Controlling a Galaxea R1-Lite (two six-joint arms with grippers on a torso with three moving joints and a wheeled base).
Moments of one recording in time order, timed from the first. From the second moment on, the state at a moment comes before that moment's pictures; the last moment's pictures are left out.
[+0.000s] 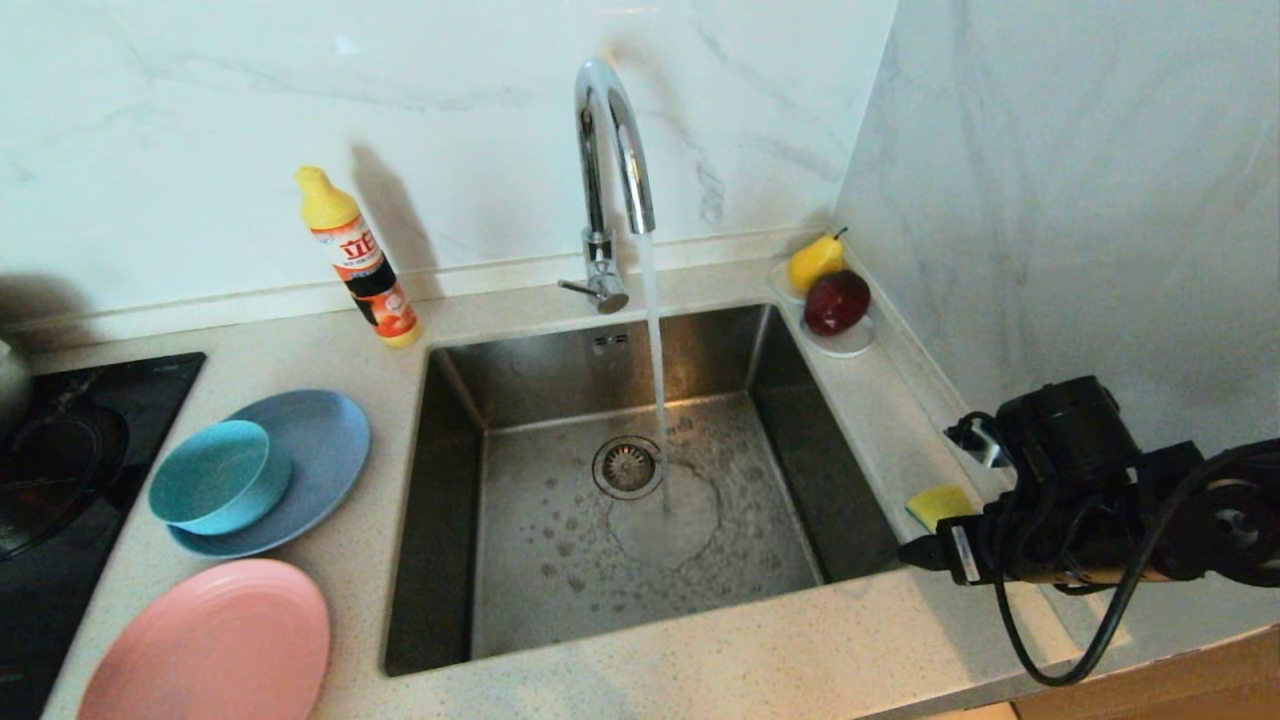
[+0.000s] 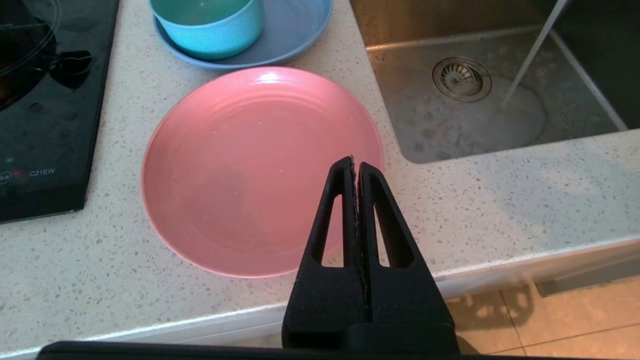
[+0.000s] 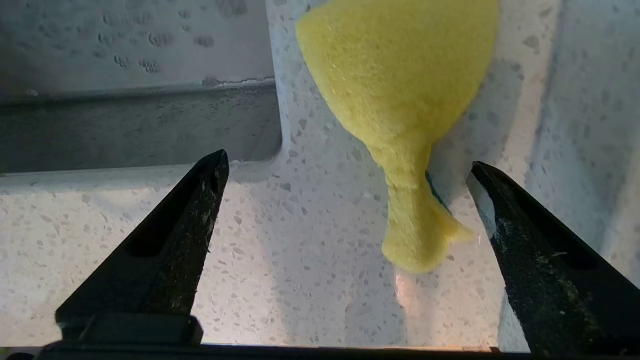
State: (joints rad) left arm 0.00 0.00 -0.02 0.06 -0.01 0.03; right arm 0.30 1.74 -0.87 -0.01 -0.10 0.17
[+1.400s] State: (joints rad) left arm 0.00 0.00 -0.02 0.06 -0.01 0.04; right arm 0.30 1.73 -0.88 0.00 -0.10 0.17
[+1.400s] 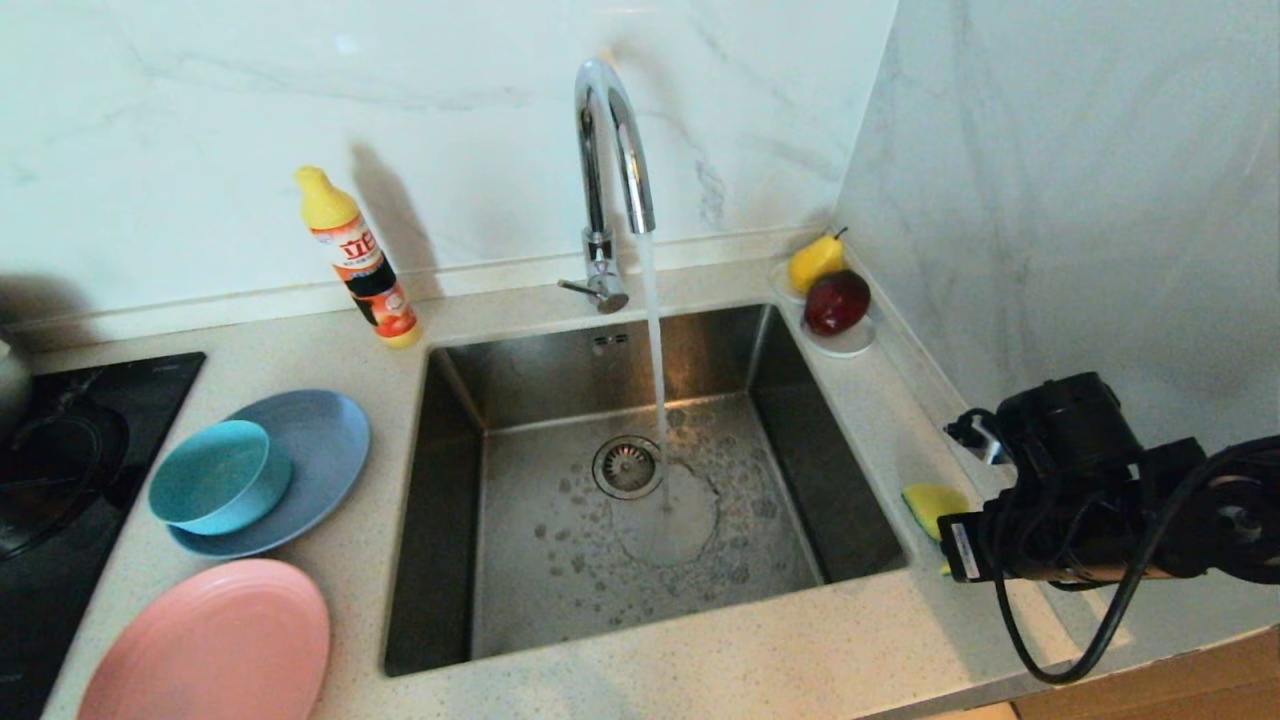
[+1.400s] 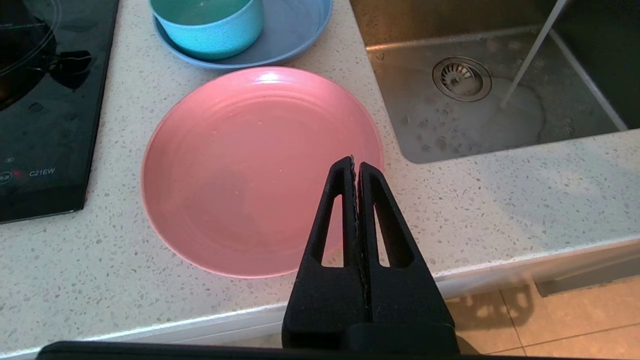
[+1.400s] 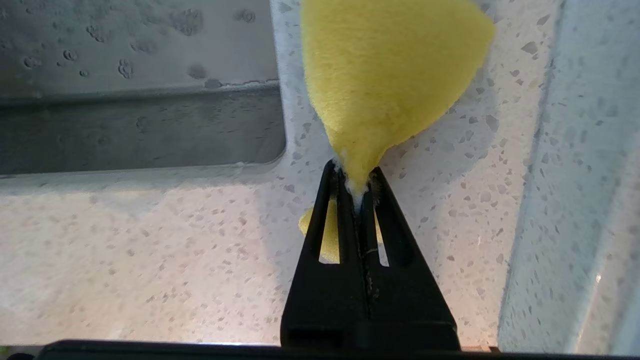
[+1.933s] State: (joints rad) left arm 0.00 0.00 -0.02 0.06 -0.01 0.03; right arm 0.44 1.55 -0.88 0.12 -0.10 0.18
